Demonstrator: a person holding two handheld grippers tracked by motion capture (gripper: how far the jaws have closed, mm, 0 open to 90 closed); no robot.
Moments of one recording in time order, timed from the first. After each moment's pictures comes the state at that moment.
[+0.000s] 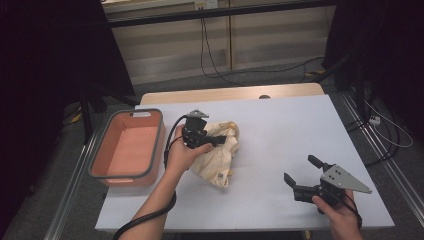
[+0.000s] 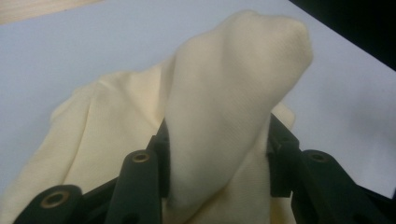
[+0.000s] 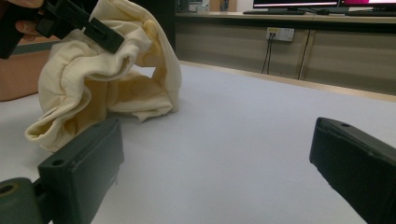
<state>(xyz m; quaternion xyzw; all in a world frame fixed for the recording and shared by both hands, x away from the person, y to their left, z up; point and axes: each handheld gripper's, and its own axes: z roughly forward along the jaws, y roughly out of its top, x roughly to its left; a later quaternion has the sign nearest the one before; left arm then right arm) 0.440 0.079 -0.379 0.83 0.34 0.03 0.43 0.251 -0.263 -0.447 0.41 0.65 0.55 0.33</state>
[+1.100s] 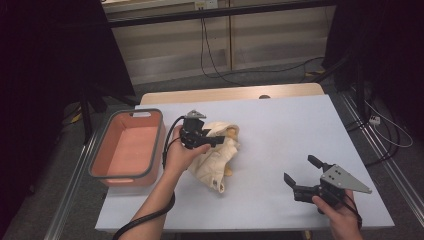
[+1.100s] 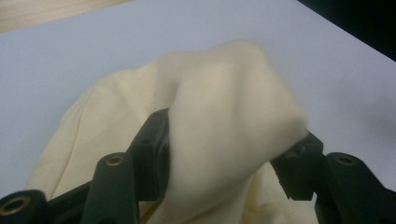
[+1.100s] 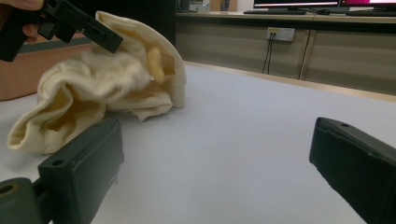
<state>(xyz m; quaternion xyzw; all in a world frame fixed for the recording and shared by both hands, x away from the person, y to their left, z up) 0.442 0.086 -0.382 0.83 0.34 0.05 0.44 0.251 -0.262 -0.447 0.41 0.65 0.55 0.33</state>
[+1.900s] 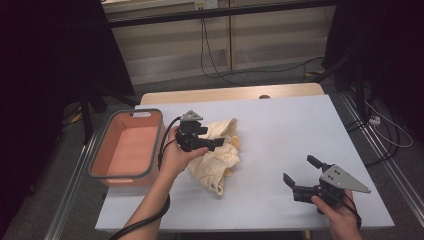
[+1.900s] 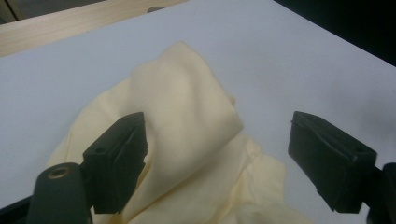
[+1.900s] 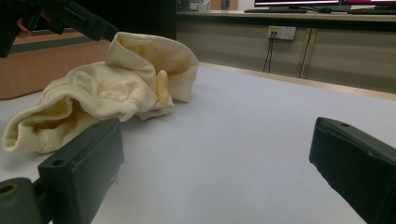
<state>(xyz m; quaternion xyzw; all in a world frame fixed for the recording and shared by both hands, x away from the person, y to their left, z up) 0.432 0.095 -0.377 0.83 0.32 0.06 0.46 0.252 -0.261 -0.447 0.41 0.65 0.55 0.33</state>
